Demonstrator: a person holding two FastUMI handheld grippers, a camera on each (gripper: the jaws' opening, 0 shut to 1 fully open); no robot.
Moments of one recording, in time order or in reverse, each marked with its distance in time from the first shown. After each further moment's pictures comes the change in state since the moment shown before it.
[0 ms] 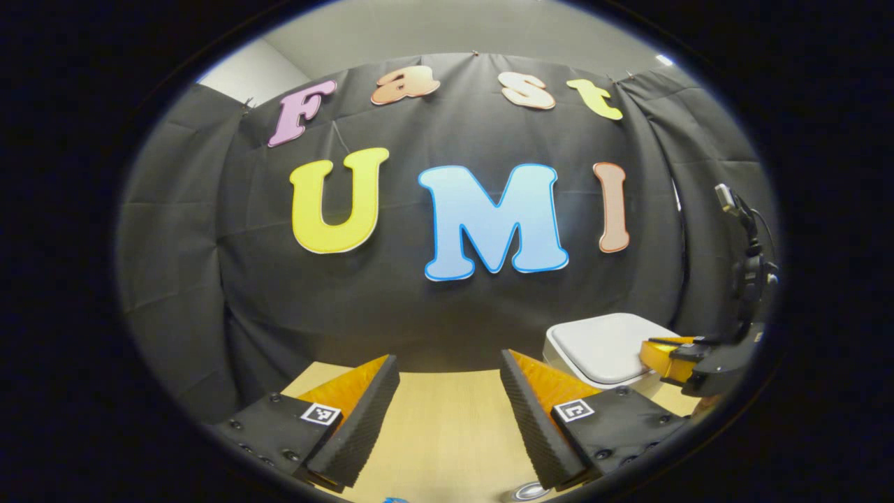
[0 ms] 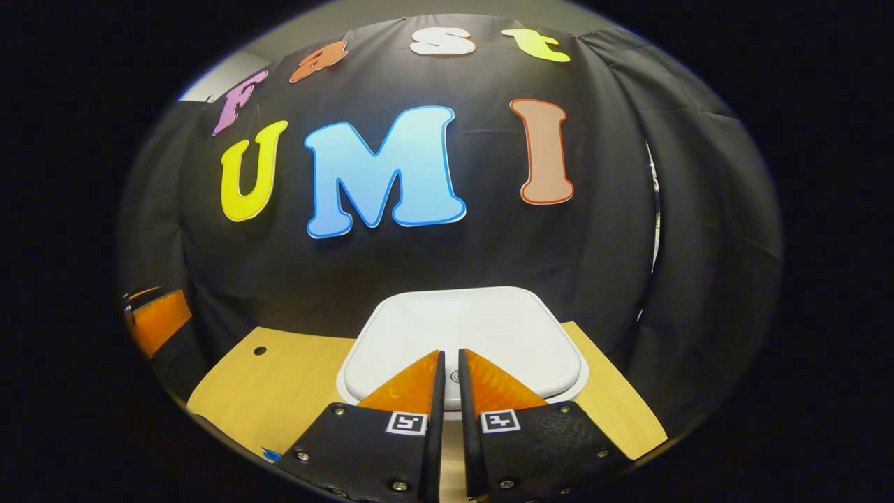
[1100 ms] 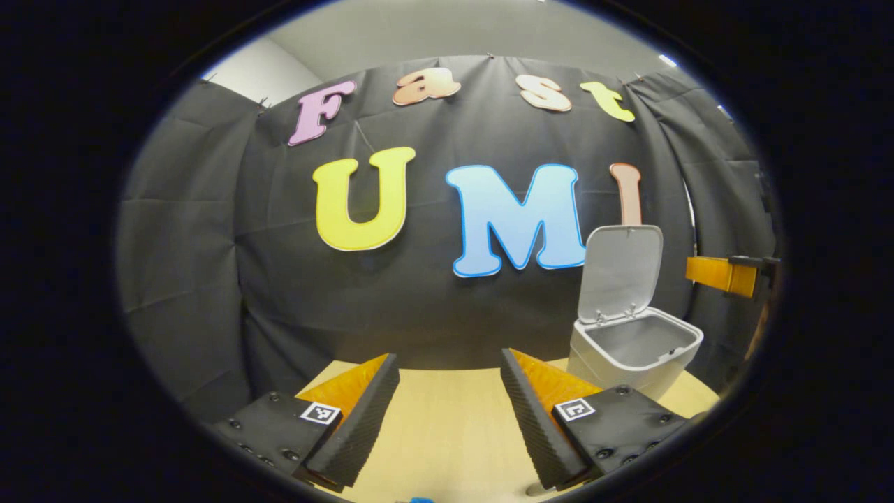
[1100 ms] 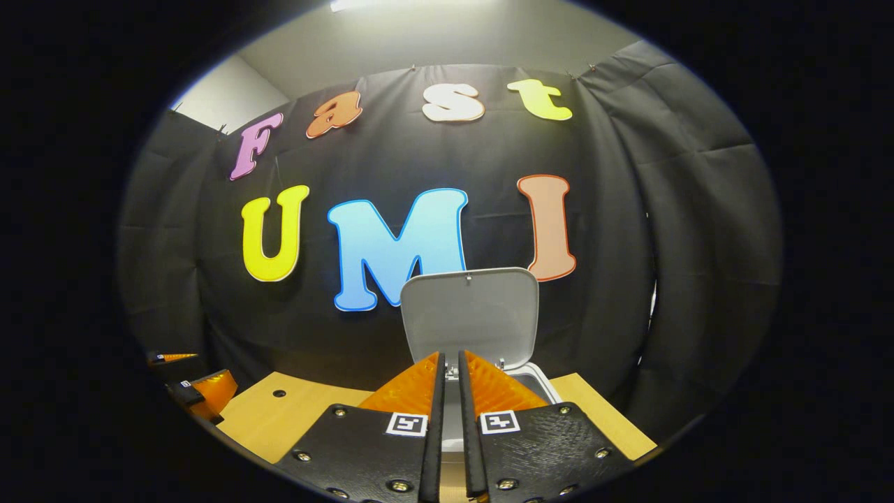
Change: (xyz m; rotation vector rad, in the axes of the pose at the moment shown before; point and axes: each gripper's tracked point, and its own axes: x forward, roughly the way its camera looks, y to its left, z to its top) left arm -0.023 0.062 -0.022 0.013 -0.010 0.056; right arm -0.051 0.027 0.091 -0.001 -0.241 0.040
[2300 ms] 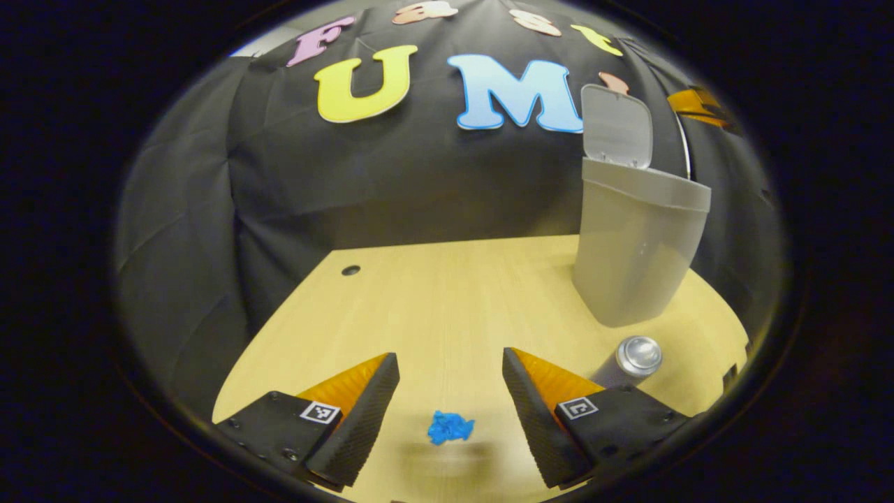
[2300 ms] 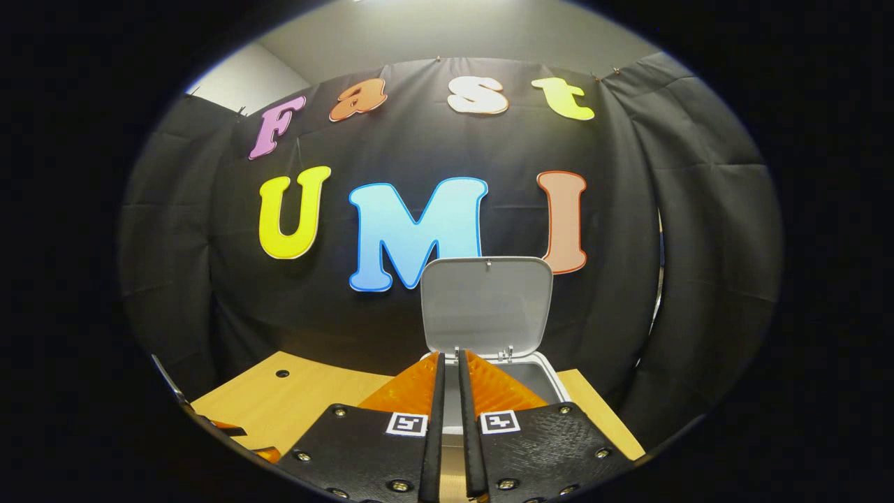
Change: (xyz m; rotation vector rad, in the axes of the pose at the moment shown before) left arm -0.069 0.034 -0.273 -0.003 0.444 -0.045; right arm -0.016 0.013 -0.016 -0.076 0.068 0.034
